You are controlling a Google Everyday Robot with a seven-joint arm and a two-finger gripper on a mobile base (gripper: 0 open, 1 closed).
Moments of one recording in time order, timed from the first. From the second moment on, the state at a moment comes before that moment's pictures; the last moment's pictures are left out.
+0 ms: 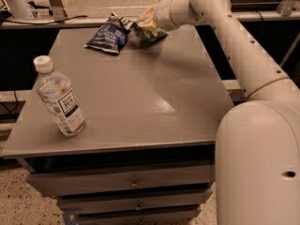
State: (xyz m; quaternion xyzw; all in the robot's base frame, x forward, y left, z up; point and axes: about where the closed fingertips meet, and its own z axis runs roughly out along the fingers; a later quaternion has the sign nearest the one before) arm 0.838 0.001 0.919 -0.64 0.55 0.04 0.54
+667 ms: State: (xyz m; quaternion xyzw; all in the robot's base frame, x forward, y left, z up) arm 0.809 0.026 0.901 -0.68 0.52 0.06 0.51
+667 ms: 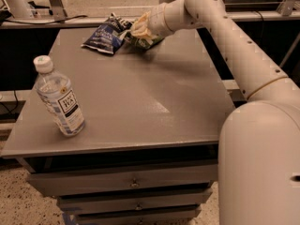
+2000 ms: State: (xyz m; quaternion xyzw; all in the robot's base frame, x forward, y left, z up) arm 0.770 0.023 0.909 -0.68 0.51 0.07 0.52
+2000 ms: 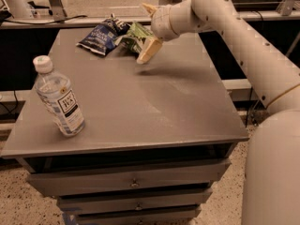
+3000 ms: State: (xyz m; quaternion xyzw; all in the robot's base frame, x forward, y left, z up) arm 0.738 -0.158 0.935 -0.53 0.63 0.01 0.57
